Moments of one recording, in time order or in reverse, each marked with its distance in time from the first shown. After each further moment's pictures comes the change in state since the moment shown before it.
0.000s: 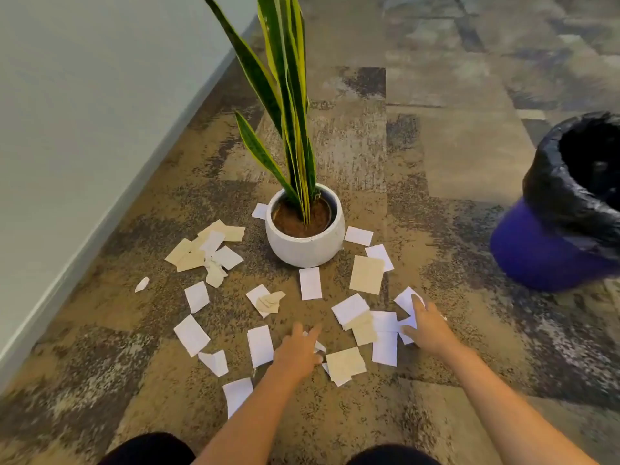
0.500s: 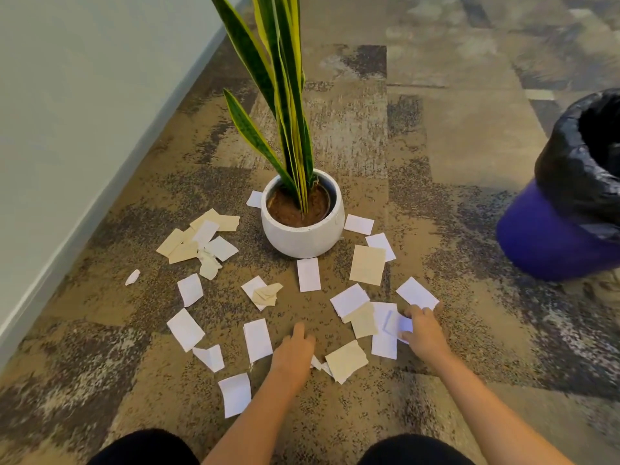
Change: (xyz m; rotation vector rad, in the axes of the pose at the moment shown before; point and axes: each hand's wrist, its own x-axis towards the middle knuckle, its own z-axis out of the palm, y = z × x) left_hand 0.005 -0.005 0.018 0.255 0.009 0.028; right_hand 0.001 -0.001 0.038 0.133 0.080 0.068
